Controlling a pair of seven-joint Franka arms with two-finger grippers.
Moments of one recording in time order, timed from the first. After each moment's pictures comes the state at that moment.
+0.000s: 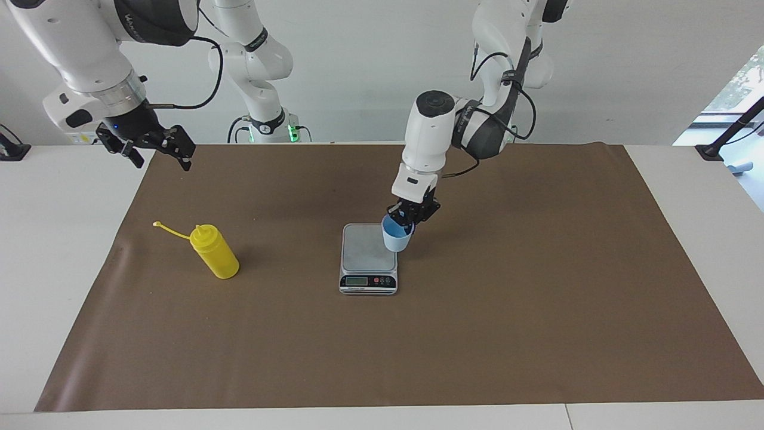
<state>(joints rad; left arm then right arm) -0.64 0.31 -0.06 -1.76 0.05 2.24 -0.97 -0.02 0.02 -0.05 -1.55 -0.03 1.52 0.01</state>
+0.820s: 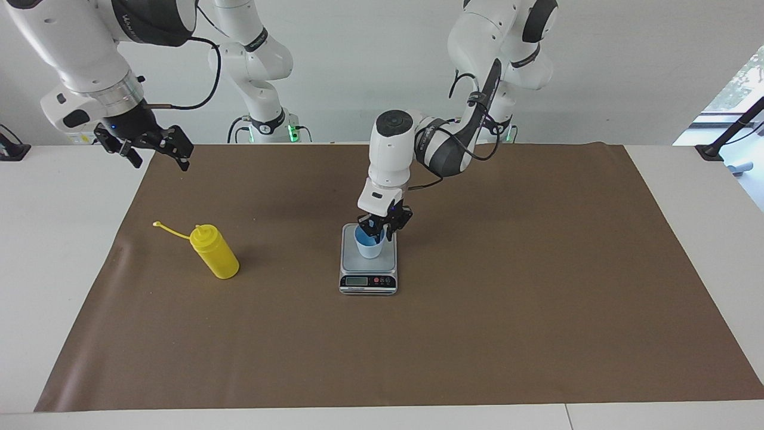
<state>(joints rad) -0.70 0.42 -0.06 -1.67 0.08 2.24 -1.03 -0.02 0.02 -0.06 -1.55 -0.03 1.52 0.01</state>
